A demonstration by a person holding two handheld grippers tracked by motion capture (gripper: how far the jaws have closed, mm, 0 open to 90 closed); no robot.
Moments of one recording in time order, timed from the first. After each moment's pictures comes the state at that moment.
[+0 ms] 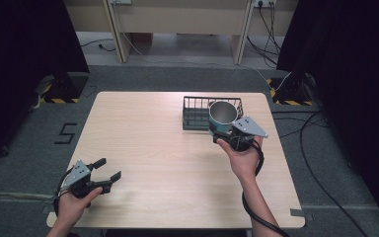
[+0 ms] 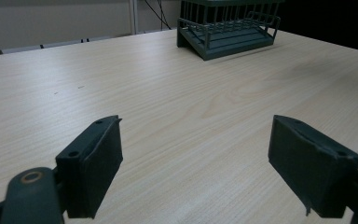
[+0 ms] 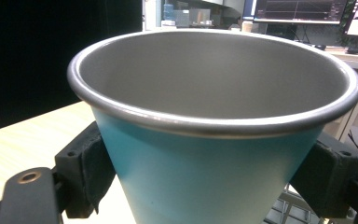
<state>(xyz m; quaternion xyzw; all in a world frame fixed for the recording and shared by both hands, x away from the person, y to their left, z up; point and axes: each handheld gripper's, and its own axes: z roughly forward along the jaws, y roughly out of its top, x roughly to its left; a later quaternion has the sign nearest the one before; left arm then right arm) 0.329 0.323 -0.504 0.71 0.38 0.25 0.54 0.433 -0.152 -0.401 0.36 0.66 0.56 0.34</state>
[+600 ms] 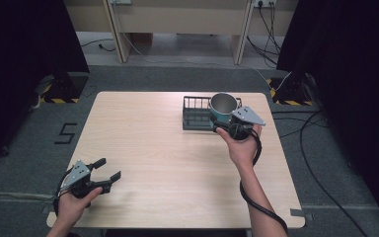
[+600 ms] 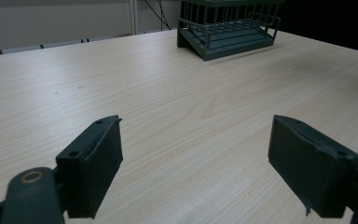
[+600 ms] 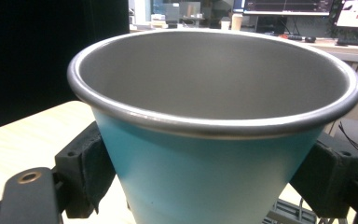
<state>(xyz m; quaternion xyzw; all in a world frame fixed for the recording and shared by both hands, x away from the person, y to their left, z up) 0.329 0.323 -0.503 0.71 0.38 0.25 0.55 0.465 -0.151 -0.396 0.38 0.66 0.55 0.34</state>
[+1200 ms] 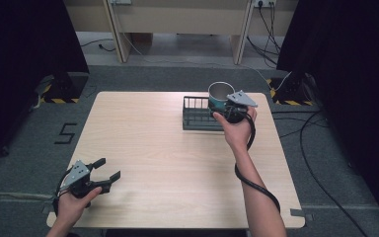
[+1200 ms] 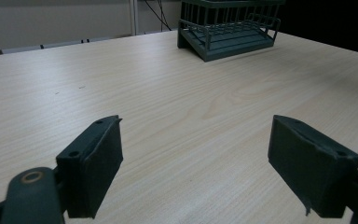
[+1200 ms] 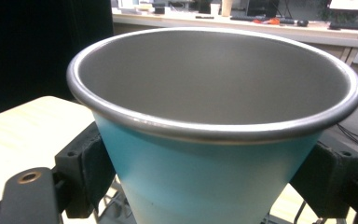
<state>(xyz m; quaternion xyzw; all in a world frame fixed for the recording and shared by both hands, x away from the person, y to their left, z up) 0.329 0.324 -0.503 0.70 0.38 0.25 0.55 0.522 -0.143 -0.393 0.41 0.67 0.52 0.34</state>
